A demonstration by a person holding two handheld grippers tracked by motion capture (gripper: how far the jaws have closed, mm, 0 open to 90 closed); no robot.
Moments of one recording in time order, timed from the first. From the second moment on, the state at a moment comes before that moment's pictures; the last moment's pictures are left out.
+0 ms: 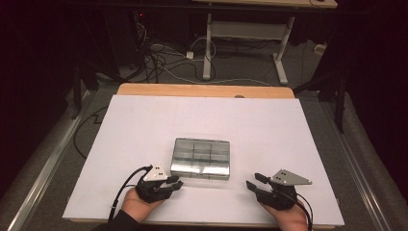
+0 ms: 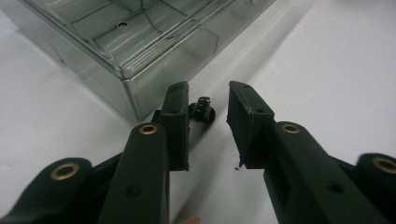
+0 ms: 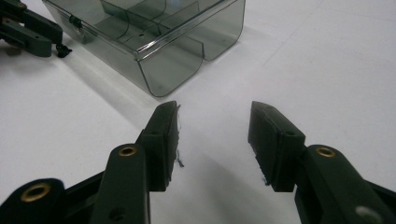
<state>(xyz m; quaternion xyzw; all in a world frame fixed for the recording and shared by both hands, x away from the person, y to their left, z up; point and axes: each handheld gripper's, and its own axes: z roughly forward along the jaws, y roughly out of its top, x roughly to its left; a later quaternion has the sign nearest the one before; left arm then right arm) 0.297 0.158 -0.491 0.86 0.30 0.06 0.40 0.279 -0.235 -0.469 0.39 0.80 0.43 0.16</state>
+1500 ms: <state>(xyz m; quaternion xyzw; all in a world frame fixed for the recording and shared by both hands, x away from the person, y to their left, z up) 0.296 0.111 -0.489 0.89 0.26 0.10 0.37 0.281 -0.235 -0.473 0.39 0.80 0.43 0.16</state>
